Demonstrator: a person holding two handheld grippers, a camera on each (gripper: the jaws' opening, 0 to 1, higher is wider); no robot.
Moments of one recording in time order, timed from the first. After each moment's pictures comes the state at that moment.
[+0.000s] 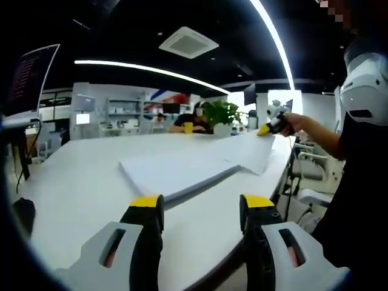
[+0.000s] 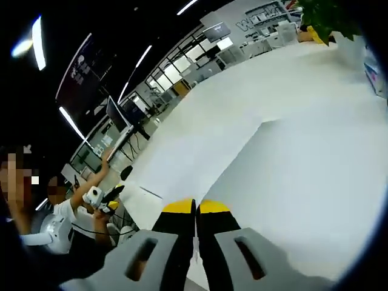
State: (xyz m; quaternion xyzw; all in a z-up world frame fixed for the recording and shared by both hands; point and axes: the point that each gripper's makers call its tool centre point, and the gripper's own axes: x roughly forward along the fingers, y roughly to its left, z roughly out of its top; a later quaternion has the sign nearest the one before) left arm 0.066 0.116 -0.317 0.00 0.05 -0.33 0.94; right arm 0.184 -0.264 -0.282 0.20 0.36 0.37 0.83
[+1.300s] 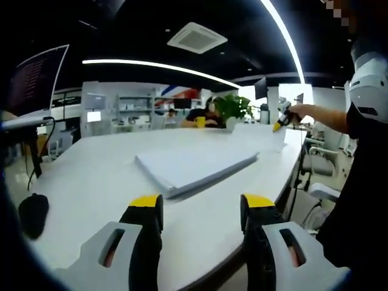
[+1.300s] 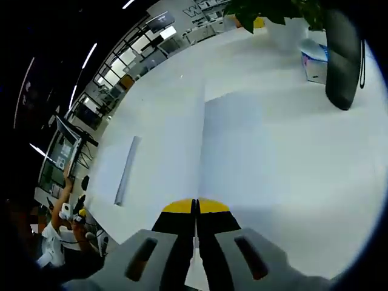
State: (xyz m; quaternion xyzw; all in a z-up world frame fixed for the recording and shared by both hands) left arm 0.067 0.141 -0.324 0.01 0.07 -0.29 0.95; right arm 0.202 -0.391 -0.319 0.19 0.46 0.21 0.85
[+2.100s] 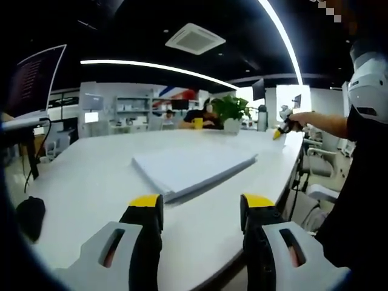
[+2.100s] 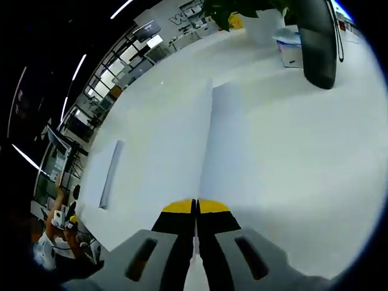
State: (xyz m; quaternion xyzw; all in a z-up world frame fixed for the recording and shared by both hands) left arm 0.071 0.134 -0.323 0.01 0.07 -0.30 0.95; right arm 0.198 -0.415 -0.347 0.20 0.44 0.16 0.86
